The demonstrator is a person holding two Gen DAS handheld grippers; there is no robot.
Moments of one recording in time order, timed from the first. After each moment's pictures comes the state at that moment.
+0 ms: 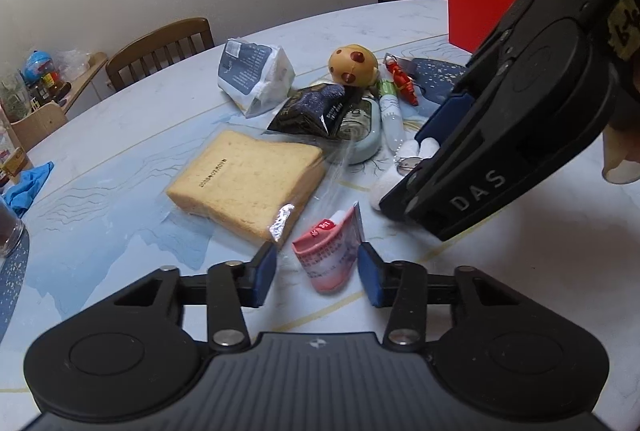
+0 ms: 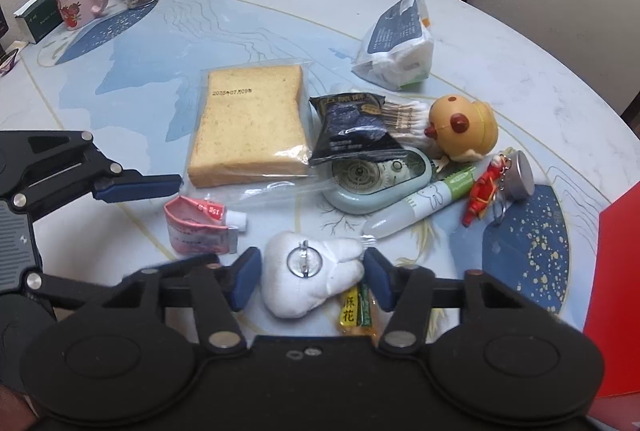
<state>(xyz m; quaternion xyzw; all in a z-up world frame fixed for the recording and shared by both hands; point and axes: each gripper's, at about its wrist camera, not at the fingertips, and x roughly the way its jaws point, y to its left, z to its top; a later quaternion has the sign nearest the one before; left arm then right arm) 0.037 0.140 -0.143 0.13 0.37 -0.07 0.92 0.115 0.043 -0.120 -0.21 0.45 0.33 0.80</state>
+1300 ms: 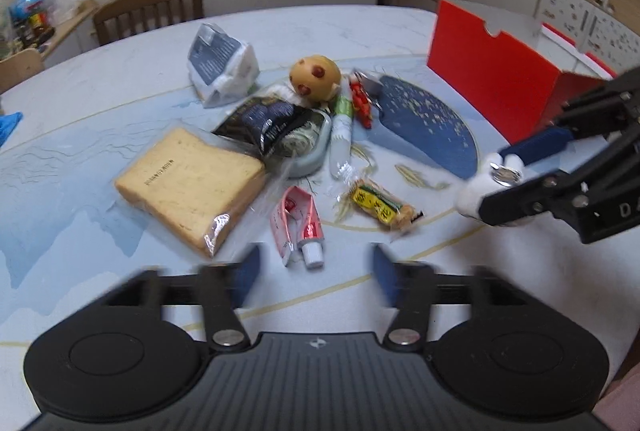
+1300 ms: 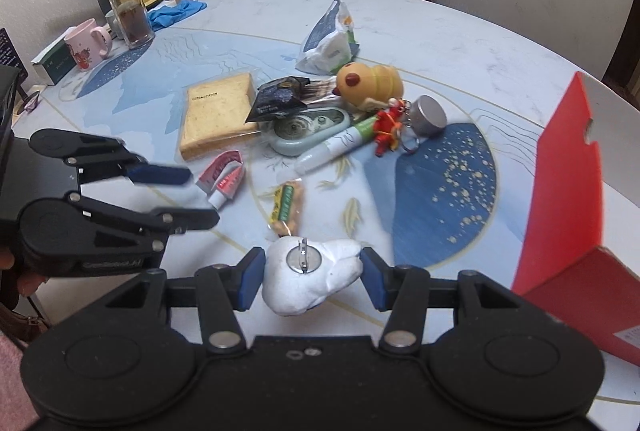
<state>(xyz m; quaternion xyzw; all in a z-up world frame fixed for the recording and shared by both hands) 0.044 0.110 -0.121 0.02 0.40 -0.07 0.91 0.094 -0.075 -0.085 -0.14 0.45 0.34 0.81</state>
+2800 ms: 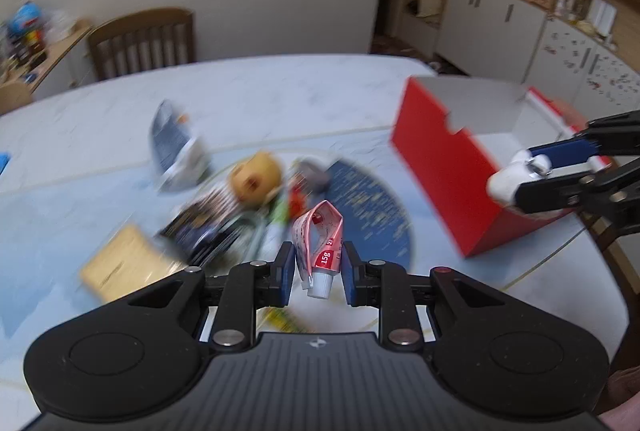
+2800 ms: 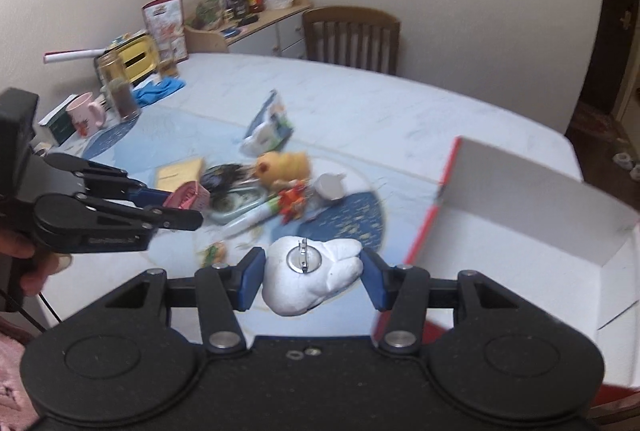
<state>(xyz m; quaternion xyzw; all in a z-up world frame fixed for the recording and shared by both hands) 0.097 0.038 -0.041 -0.01 0.39 -0.08 0.92 0.135 -0.182 -0.011 -0.10 0.37 0.35 0.85</state>
